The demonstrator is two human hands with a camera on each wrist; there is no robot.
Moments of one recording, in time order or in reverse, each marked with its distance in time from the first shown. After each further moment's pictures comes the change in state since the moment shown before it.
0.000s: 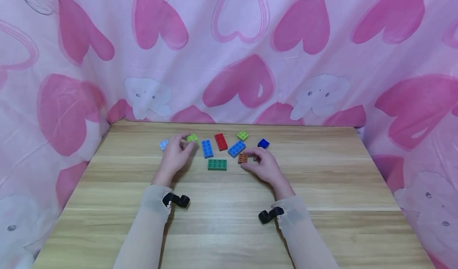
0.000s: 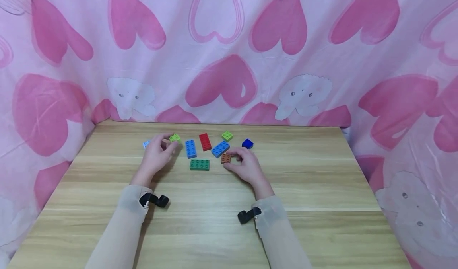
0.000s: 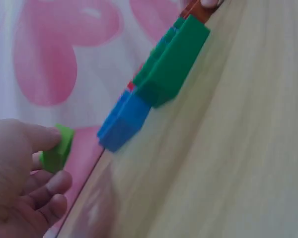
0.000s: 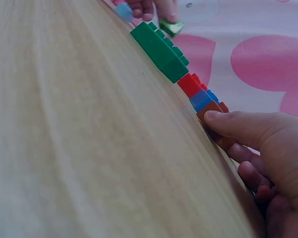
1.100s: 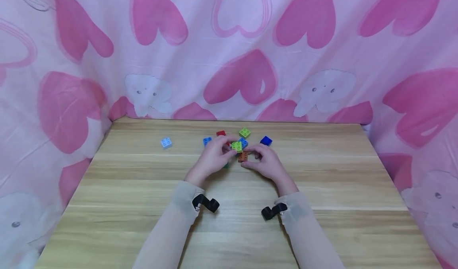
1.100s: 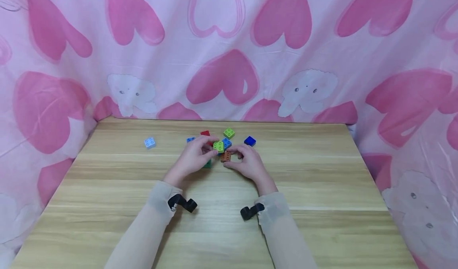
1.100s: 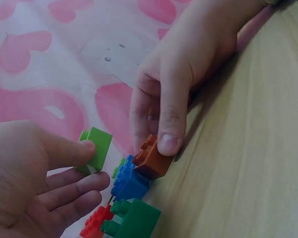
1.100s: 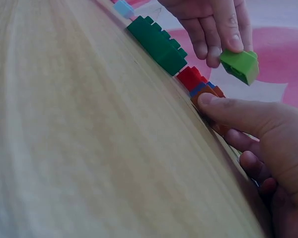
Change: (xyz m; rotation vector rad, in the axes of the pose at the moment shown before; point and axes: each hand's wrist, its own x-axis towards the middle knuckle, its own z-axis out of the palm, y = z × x) left_hand -0.006 0.079 0.073 -0.042 -0.273 0.239; right_hand 0.008 0.005 -0.002 -0.078 -0.026 -0.074
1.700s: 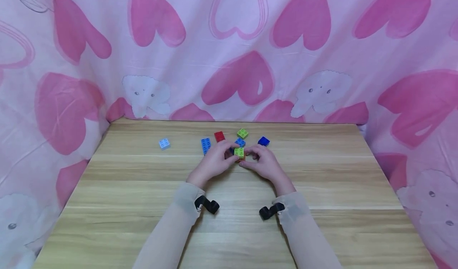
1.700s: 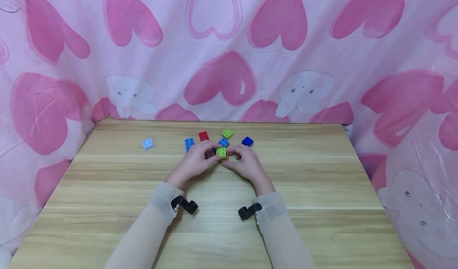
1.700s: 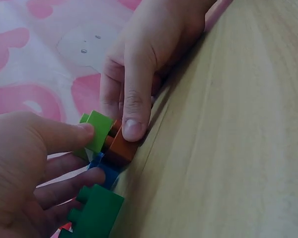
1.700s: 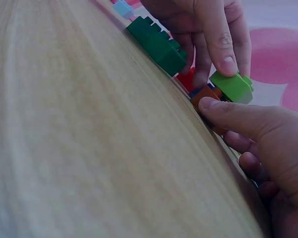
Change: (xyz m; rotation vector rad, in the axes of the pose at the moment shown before) left_hand -0.001 -0.012 0.011 0.100 -0.068 0.027; right_hand 0.004 -0.001 0.007 -0.014 0.001 -0.014
